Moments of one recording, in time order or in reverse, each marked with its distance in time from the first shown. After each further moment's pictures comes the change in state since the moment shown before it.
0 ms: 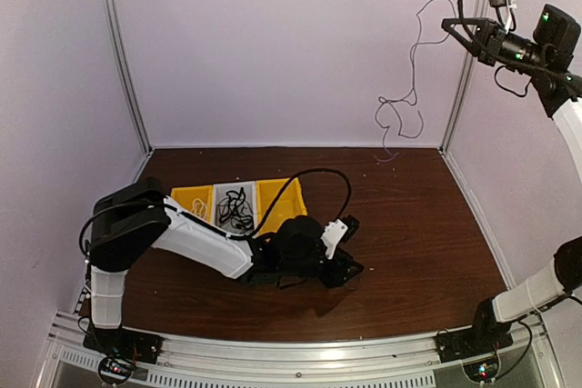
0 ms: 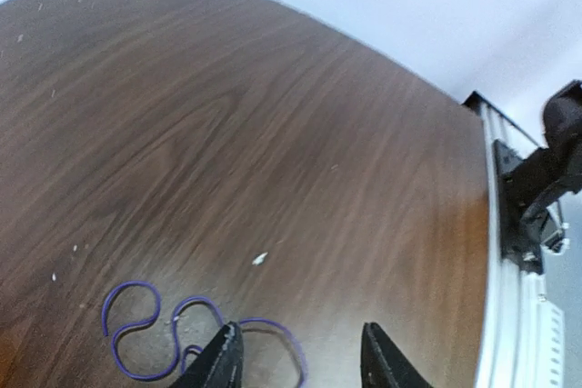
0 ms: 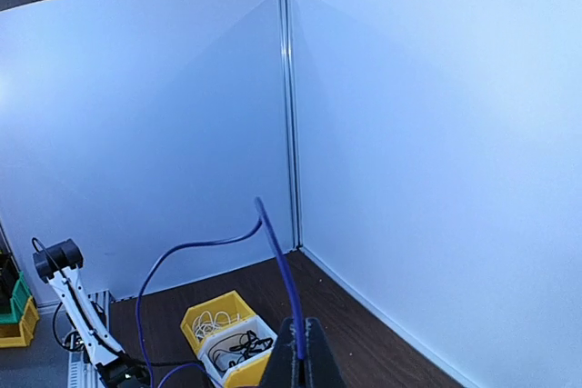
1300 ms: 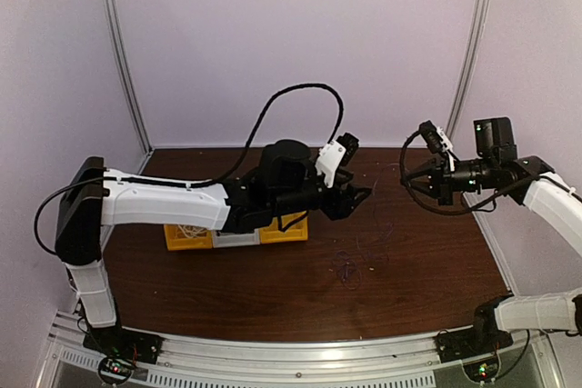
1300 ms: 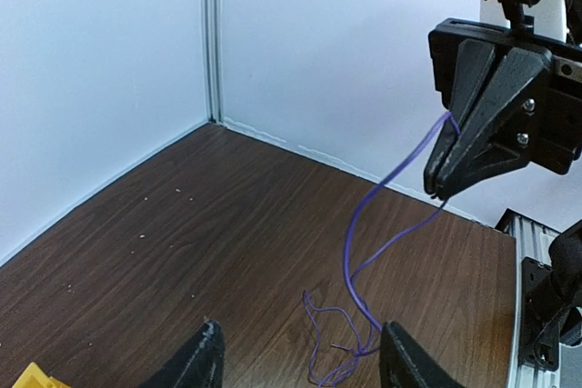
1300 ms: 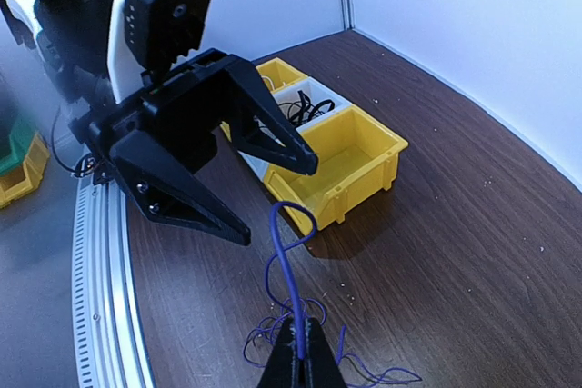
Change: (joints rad) left arm 0.072 -0.229 0.237 -0.217 -0.126 0.240; right arm 0.232 -0.293 -0.849 -0.290 0.167 -0.556
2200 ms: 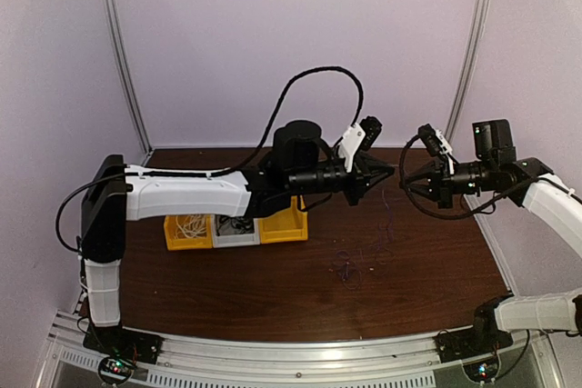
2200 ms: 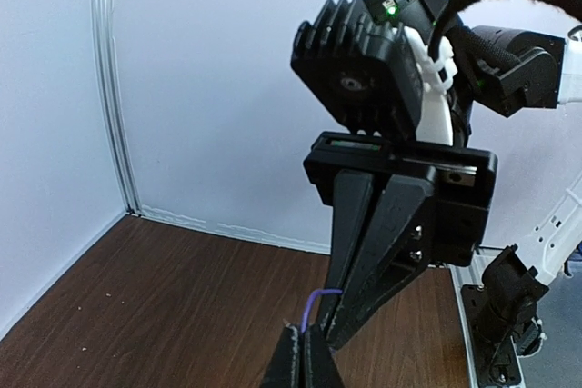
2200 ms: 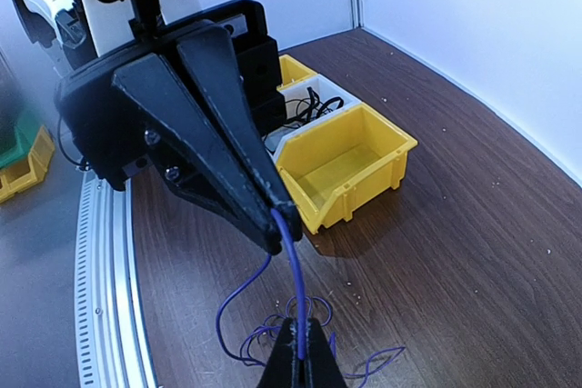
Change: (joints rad) left arm 0.030 0.145 0.227 0.089 0.327 0.055; right arm 0.006 -0.005 -0.015 -0.002 -0.017 -0.021
